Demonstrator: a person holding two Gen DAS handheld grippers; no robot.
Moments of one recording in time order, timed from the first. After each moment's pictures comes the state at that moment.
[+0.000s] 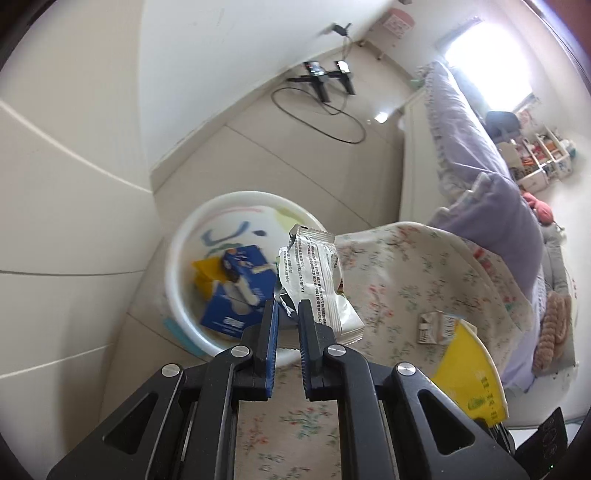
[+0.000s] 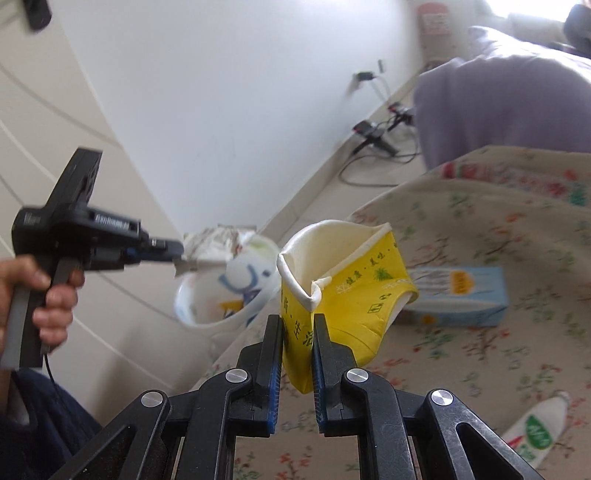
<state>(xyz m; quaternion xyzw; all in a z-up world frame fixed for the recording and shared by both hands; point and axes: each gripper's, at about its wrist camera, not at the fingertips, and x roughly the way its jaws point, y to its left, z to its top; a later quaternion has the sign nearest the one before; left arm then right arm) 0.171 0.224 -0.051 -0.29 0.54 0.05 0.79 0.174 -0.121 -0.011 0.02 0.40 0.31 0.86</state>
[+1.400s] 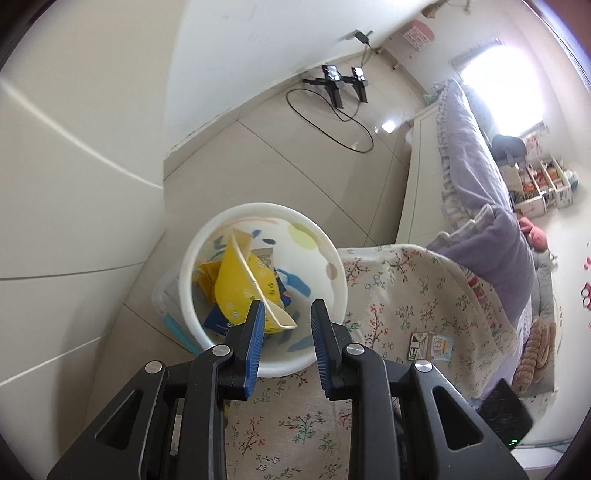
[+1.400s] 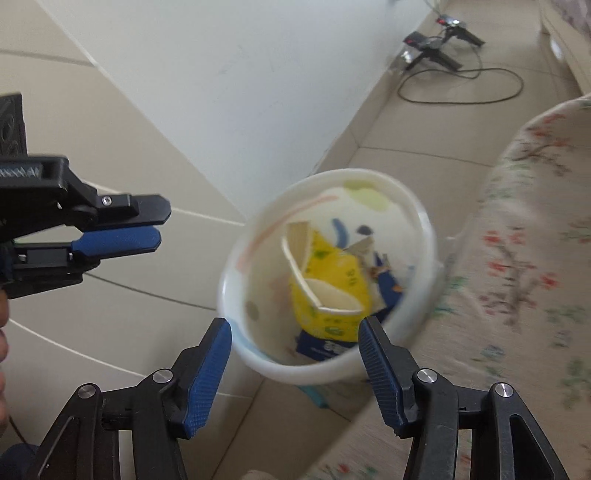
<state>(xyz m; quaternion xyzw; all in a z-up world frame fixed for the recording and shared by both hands) 0.176 0.243 -0.045 -0.34 0.53 0.05 0.77 0.234 0.029 -0.100 0.07 0.50 0.33 0.80</state>
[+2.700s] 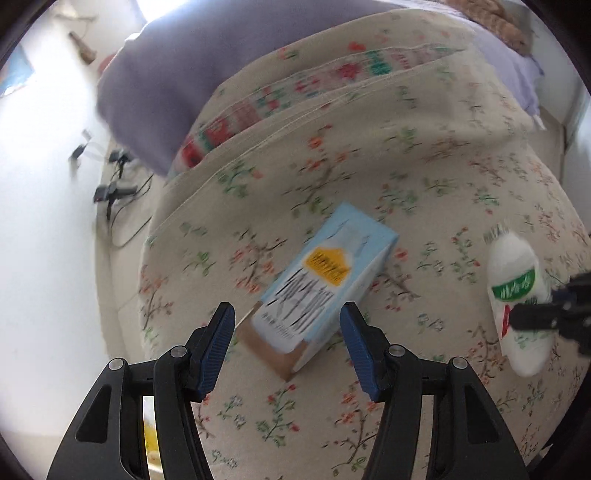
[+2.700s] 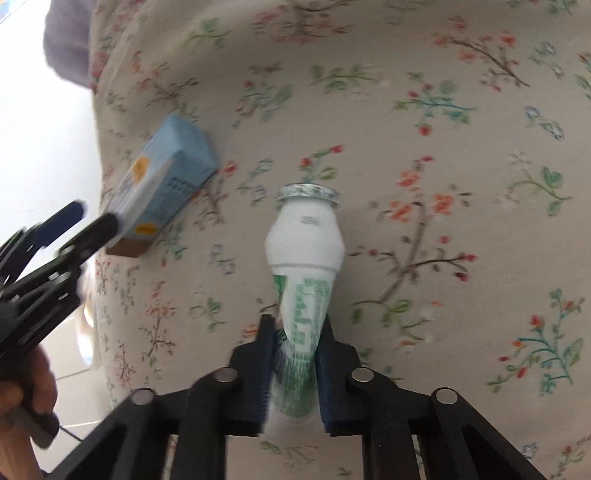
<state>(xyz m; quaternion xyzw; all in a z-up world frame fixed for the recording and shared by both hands) 0.245 -0.117 -0.075 0.24 0.48 -0.21 0.82 0.202 -0.271 -0.122 0.25 0.59 0.06 0.76</state>
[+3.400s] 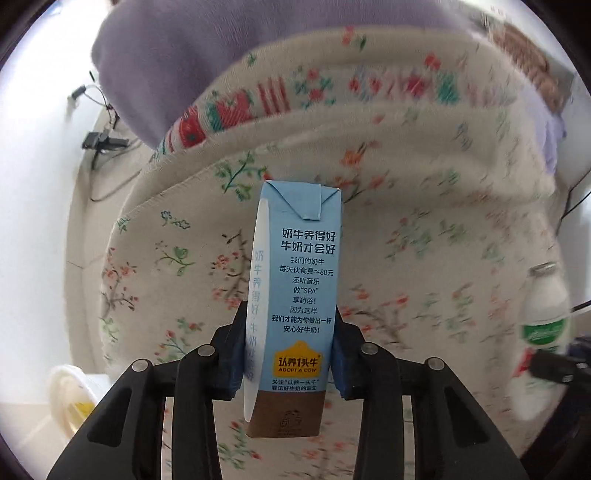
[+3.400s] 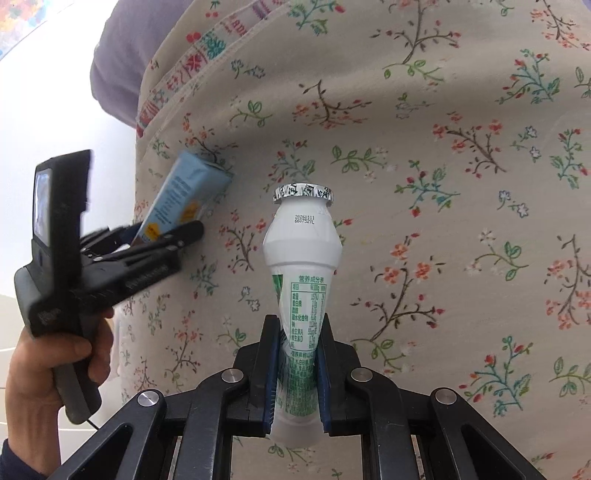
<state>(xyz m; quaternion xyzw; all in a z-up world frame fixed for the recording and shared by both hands) 0.295 -0.099 -0.082 0.11 0.55 -0.19 0.81 0.197 -0.297 -0.082 0.26 0.54 0.07 0.80</state>
